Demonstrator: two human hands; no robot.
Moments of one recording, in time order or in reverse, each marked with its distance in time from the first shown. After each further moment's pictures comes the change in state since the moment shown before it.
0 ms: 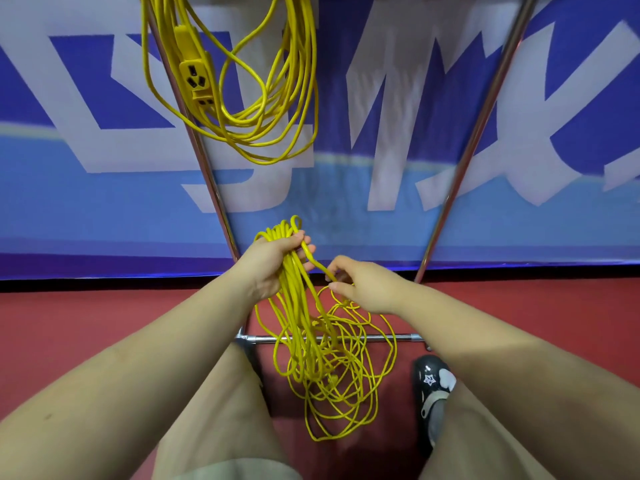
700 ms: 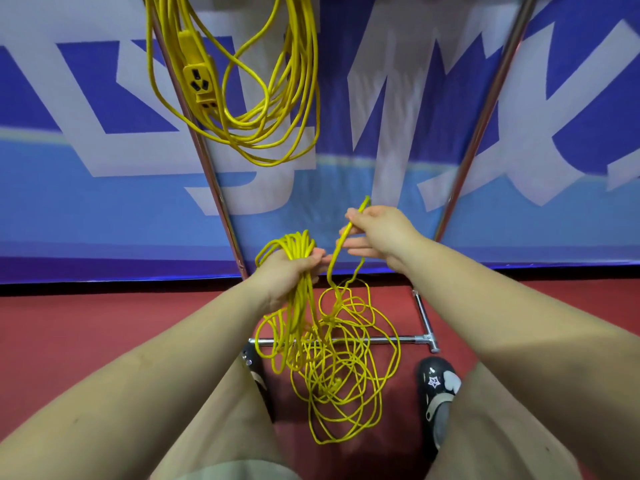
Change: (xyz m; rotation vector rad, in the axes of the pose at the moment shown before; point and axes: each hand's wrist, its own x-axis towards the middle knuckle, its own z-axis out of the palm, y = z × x) left_hand -0.005 -0.023 0.001 0.344 -0.071 0.071; right_hand 0.015 -0.030 -0.050 0.975 0.287 0.237
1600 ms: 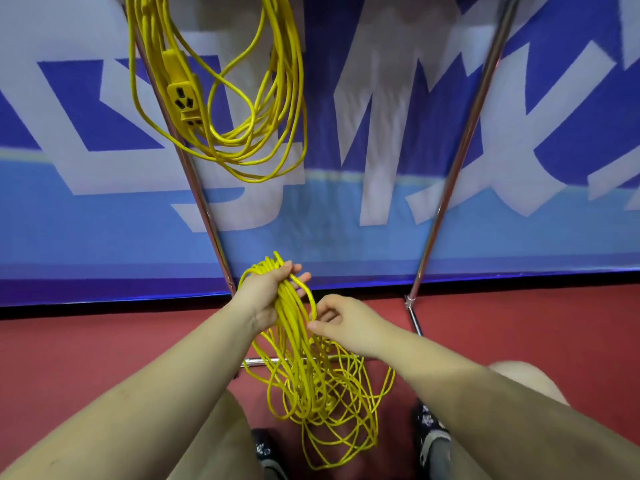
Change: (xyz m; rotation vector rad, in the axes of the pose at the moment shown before) left_hand 0.009 0.000 -0.004 -0.415 0.167 -0.154; right_hand -0.022 0.093 0.022 -0.572 -0.240 -0.154
